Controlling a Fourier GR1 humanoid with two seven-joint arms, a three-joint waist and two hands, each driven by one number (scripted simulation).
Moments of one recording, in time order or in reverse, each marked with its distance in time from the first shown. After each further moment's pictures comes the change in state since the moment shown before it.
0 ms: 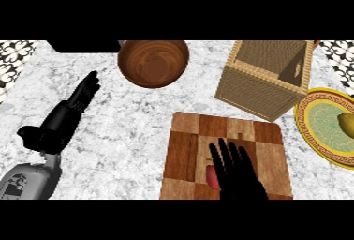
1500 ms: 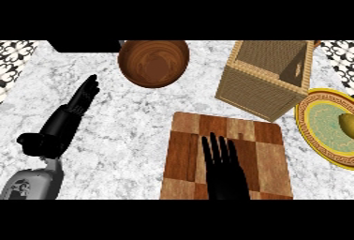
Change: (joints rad) left arm 0.037 -0.108 0.103 -0.027 -0.111 -0.107 -0.010; right arm -0.070 0.097 -0.055 0.281 0.055 -0.055 -0.010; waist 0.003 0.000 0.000
